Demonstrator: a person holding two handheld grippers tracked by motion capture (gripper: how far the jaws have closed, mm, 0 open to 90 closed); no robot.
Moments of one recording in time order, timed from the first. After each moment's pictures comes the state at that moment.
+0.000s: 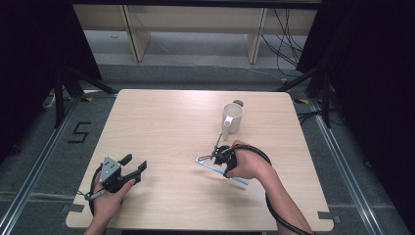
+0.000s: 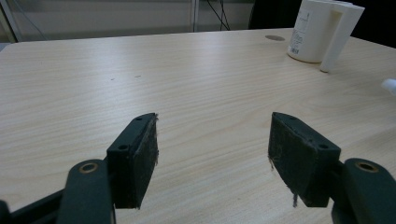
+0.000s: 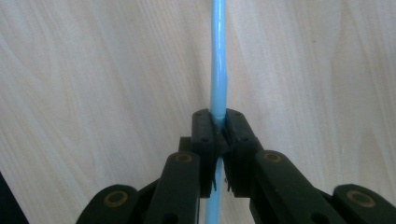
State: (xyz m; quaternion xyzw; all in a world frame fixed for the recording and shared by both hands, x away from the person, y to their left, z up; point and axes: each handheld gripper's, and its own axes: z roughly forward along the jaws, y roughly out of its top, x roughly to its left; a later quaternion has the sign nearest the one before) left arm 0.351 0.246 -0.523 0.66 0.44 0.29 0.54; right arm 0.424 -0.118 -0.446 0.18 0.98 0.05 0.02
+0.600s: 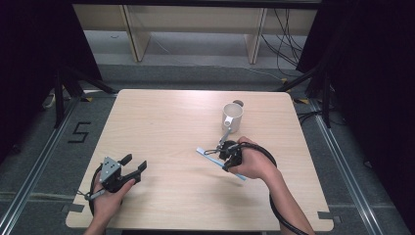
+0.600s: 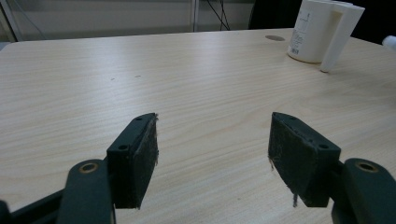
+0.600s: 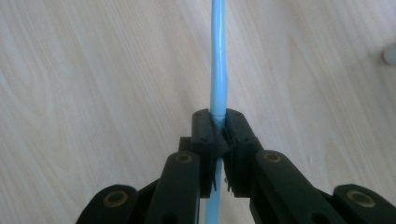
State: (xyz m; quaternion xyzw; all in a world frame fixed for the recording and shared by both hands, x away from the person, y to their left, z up) left arm 0.351 0.246 -0.523 0.65 0.44 0.29 0.54; right arm 0.423 -0.131 -0.434 0.22 0.96 0.14 0.05
